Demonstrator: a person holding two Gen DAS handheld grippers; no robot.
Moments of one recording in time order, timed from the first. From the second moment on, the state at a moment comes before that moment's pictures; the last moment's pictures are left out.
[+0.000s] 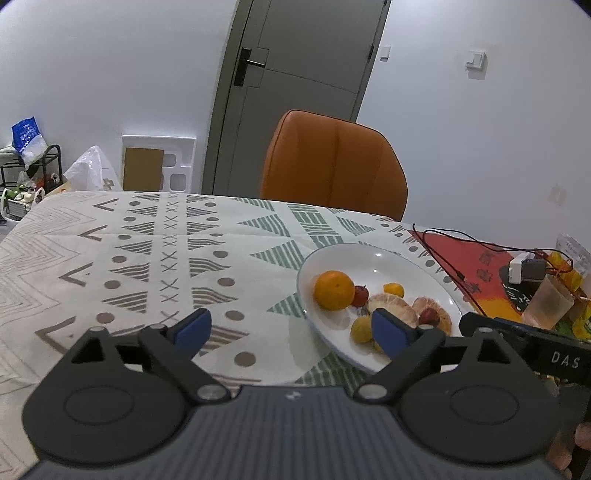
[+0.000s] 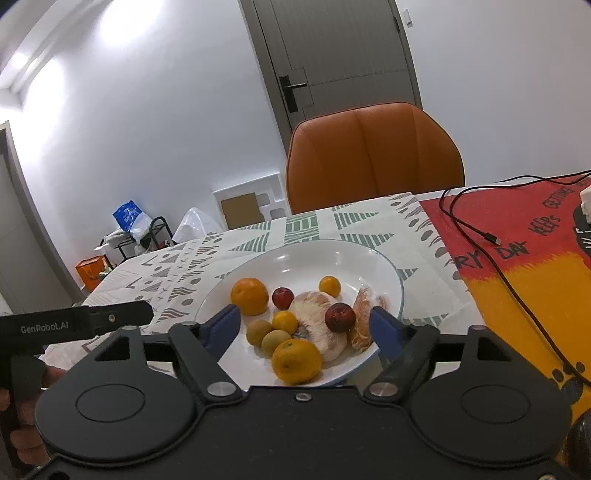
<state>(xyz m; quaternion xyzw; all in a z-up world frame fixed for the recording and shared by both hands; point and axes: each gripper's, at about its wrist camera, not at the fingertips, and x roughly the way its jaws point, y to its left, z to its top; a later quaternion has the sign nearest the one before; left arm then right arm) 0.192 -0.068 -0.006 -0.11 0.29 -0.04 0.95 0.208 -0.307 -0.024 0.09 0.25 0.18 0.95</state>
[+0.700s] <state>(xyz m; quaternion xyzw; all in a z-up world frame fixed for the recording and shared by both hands) 0.125 -0.033 0.018 -0.12 0.24 0.00 0.96 0.157 -0.292 -0.008 0.09 0.23 0.20 0.95</state>
